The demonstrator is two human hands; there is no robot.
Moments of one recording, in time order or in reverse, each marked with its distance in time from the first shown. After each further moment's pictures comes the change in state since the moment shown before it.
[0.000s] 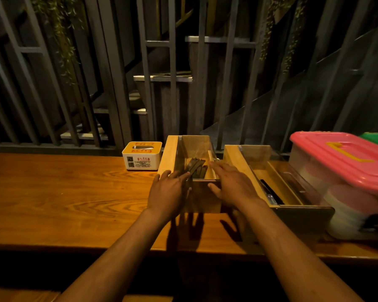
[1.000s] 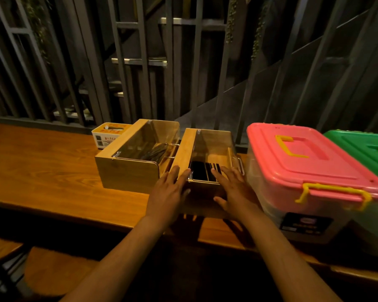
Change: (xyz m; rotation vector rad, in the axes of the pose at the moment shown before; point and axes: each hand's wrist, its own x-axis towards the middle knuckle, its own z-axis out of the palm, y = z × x) left_hand -0.008 0.230 0.071 -0.031 0.085 -0.101; right_hand -0.078 0.244 -0.025 0.041 -0.082 -0.153
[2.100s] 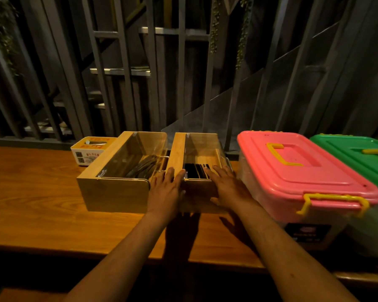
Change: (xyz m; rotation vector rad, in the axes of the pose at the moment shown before) left_hand 0.070 -0.020 0.023 0.009 -0.037 0.003; right_hand 0.067 0.007 -0.001 -0.161 -0.128 0.100
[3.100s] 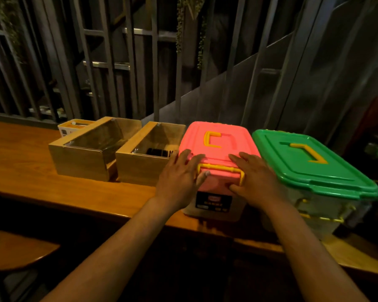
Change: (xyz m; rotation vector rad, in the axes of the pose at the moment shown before) left_hand -0.058 0.268 -0.065 -0.096 0.179 0.099; right_hand -0.177 0.206 -0.103 0.030 0.264 -0.033
